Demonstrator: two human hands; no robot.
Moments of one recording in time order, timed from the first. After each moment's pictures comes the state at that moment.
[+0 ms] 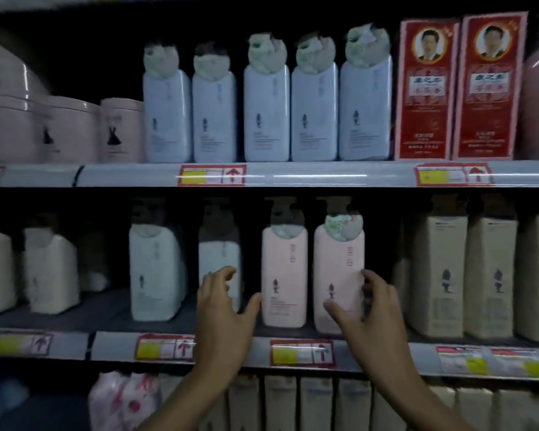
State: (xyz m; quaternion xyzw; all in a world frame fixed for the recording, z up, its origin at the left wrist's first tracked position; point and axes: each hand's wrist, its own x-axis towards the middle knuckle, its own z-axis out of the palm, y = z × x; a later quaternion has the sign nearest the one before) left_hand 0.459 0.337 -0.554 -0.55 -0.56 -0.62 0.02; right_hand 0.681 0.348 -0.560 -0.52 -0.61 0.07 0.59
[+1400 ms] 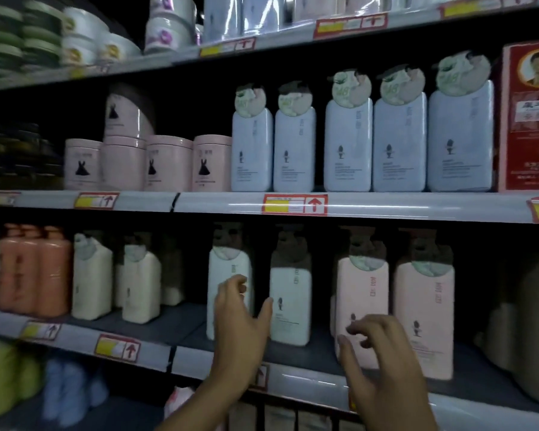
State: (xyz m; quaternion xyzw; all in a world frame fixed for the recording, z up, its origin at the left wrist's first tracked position) left_hand 0.365 0.343 -0.536 -0.49 -0.57 -0.65 0.09; right_hand 0.577 0.327 -0.555 -0.31 -0.71 -0.11 0.63
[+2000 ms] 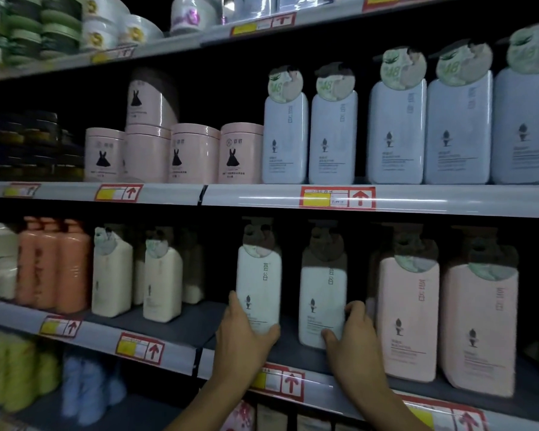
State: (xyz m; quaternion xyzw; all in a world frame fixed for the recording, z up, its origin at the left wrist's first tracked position) left_hand 0.297 0.362 -0.565 -0.51 -0.65 -0.57 -0.01; right_hand 0.478 0.386 -0.548 -0.54 -0.68 0.12 0.49
